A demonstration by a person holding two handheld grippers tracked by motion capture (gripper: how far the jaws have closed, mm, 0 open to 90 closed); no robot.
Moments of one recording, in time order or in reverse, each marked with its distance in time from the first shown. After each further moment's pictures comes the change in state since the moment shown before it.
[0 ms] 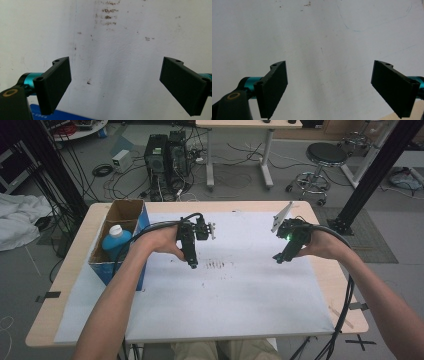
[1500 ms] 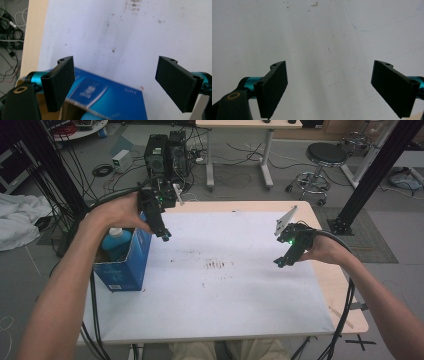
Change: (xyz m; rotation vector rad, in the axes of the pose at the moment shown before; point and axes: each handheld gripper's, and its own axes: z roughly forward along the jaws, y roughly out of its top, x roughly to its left) left arm 0.020 -0.052 -0.102 -0.087 0.101 -0.091; right arm 0.005 -0.013 0.005 -0.050 0.037 0.012
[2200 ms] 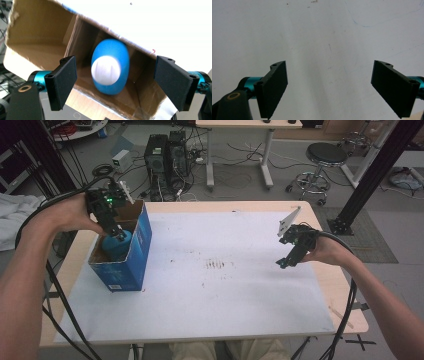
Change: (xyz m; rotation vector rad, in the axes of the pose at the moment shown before) left arm 0.031 -0.105 -0.025 0.094 0.013 -0.175; right arm -0.002 -0.010 0.001 -0.008 0.013 0.019
